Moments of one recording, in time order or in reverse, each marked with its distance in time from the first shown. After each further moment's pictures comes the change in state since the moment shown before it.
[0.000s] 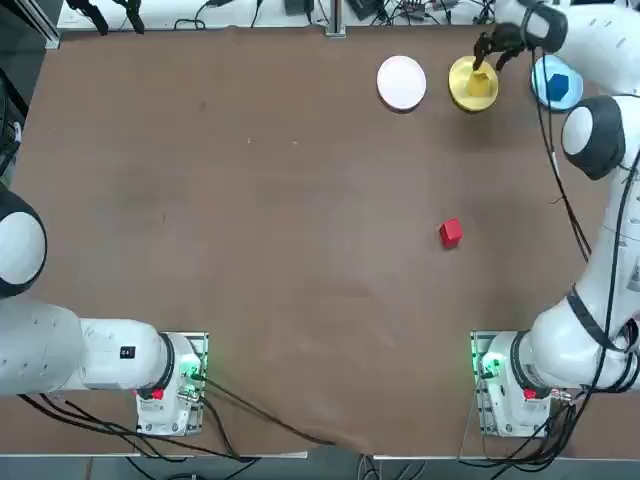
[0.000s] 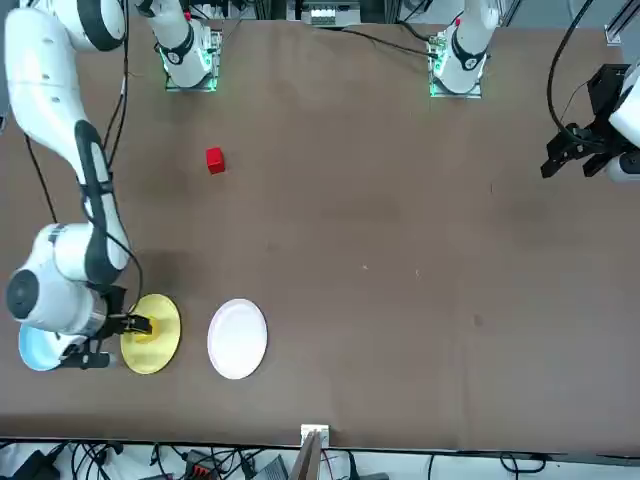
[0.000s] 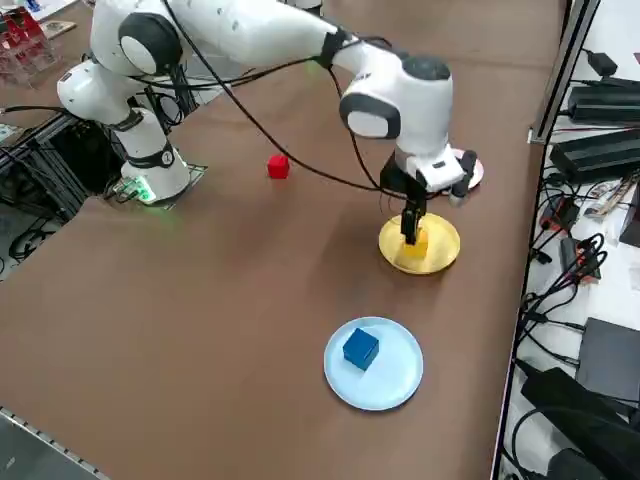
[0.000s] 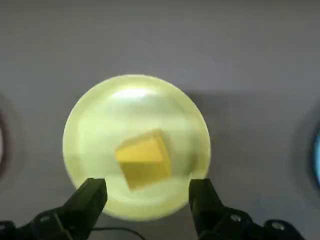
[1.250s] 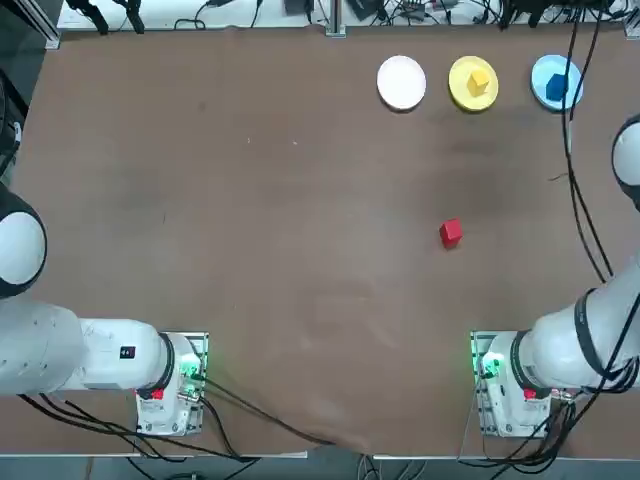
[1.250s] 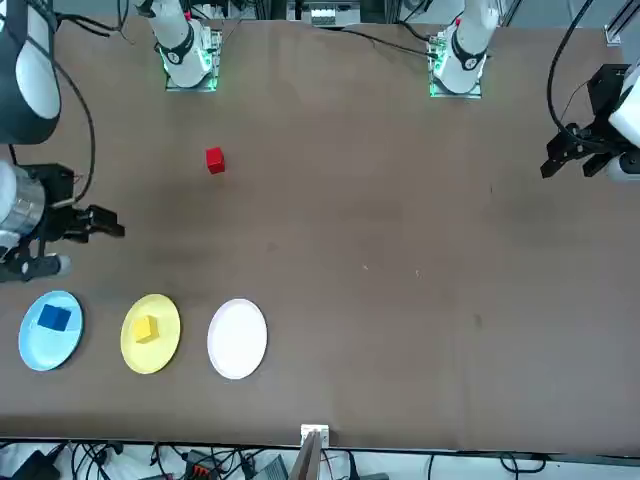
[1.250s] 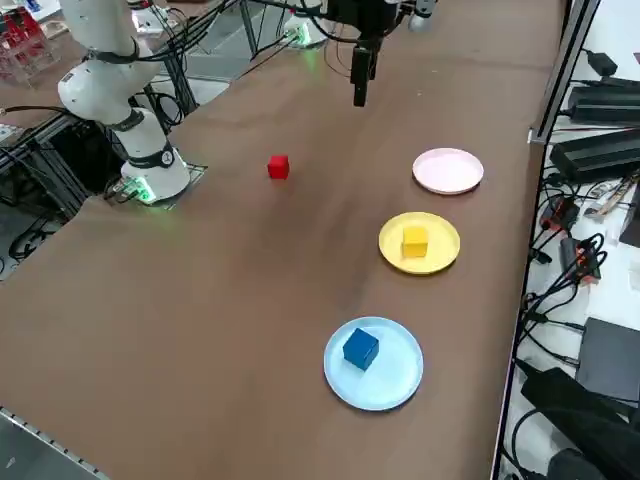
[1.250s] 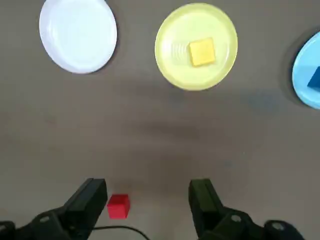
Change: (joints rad) arm 0.065 -0.474 0.023 -0.139 0.071 -0.483 -0.027
